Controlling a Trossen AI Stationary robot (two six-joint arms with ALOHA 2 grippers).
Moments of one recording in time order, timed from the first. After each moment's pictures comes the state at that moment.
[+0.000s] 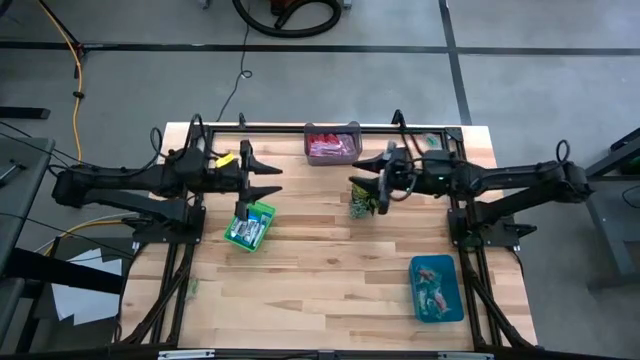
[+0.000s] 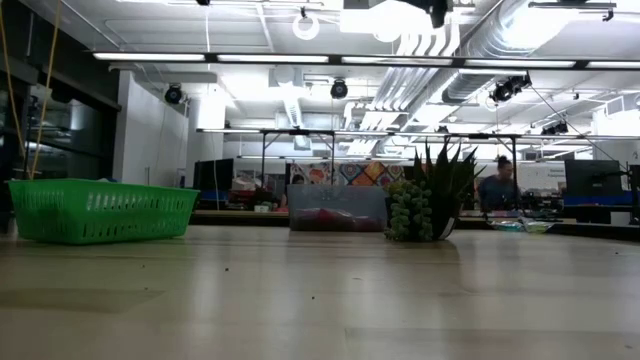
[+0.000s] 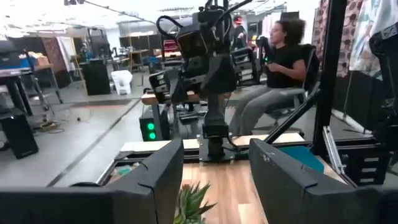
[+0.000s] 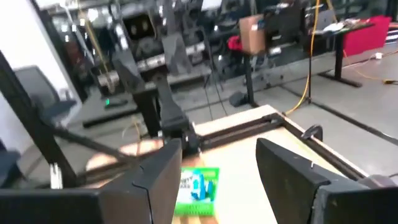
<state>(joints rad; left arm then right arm) 0.04 0.85 0.75 0.16 0.00 0.10 0.00 1.08 0.88 0.16 0.18 0.22</state>
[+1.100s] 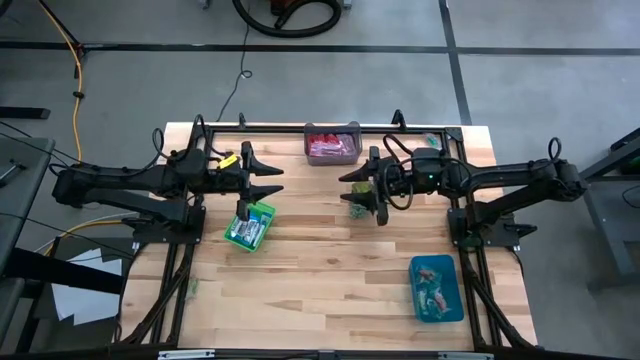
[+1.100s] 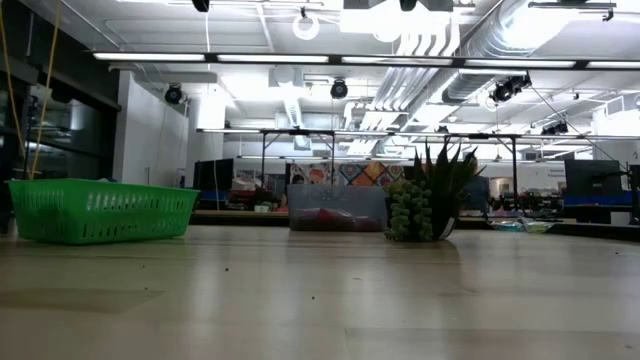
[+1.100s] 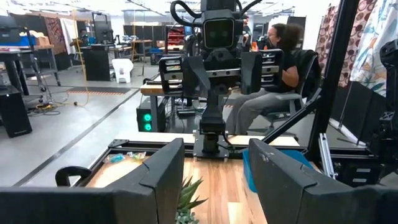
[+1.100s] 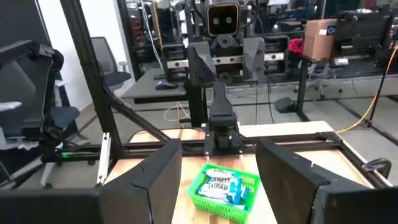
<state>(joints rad) 0.01 0.86 0.75 0.15 -0.04 0.00 0.00 1.19 0.98 0.18 -0.08 0.08</state>
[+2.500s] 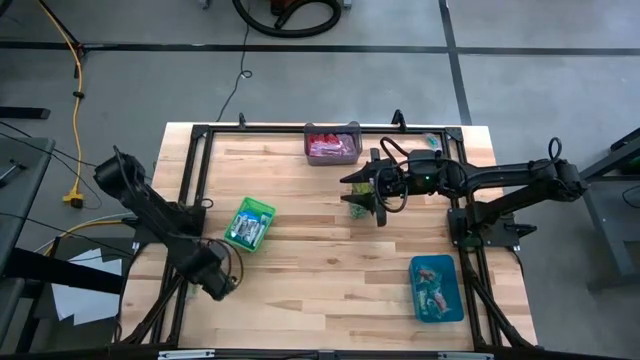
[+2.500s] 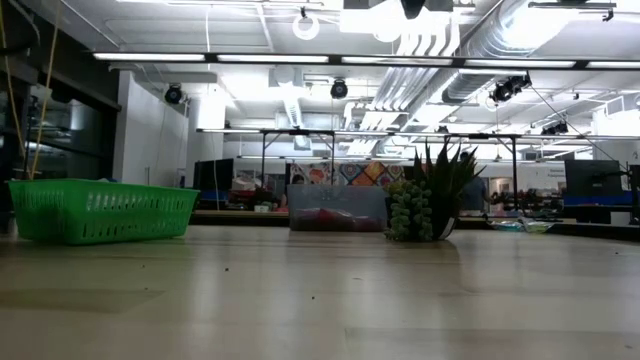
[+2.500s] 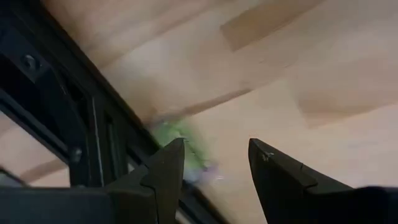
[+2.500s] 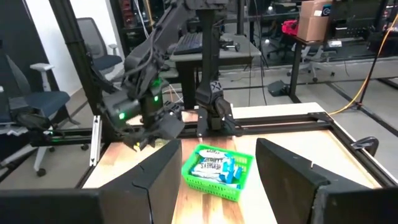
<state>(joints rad) -0.83 1.40 0.75 -0.94 0.27 -1.86 0.00 1.19 0.98 0.09 -0.06 0.07</state>
